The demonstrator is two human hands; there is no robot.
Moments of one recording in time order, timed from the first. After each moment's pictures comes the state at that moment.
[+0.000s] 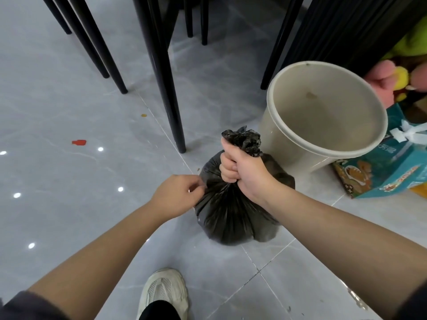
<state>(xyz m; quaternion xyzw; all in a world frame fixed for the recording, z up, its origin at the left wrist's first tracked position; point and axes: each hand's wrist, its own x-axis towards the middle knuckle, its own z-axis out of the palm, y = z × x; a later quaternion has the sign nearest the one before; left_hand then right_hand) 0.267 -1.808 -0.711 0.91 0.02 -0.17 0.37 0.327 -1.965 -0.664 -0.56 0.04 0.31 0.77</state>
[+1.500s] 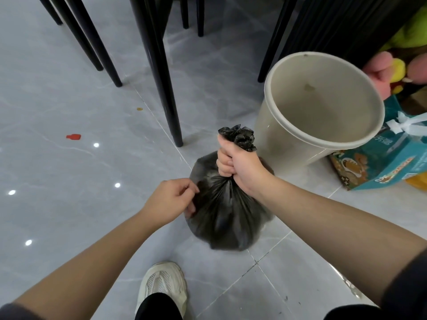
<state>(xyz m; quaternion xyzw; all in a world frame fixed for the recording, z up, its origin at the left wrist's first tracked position) 0.238 -1.807 -0.714 0.86 0.11 -0.19 0.47 0.330 -1.963 -0.681 -0.58 0.05 0.31 0.76</state>
